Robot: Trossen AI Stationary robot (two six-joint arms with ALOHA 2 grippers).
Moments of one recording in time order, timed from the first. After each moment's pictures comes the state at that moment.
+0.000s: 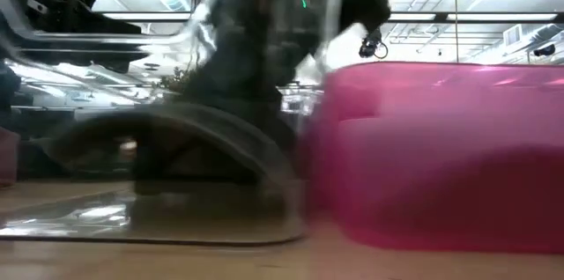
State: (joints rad) left arm -0.14 0.04 0.01 0.07 -0.15 0.04; right arm 0.23 2.12 1.43 -0.03 -0.10 0.29
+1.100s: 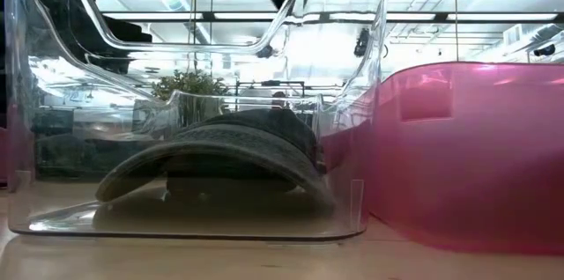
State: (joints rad) left arm -0.14 0.04 0.01 0.07 -0.16 0.04; right arm 0.19 1.81 1.43 -0.09 -0.17 0.21
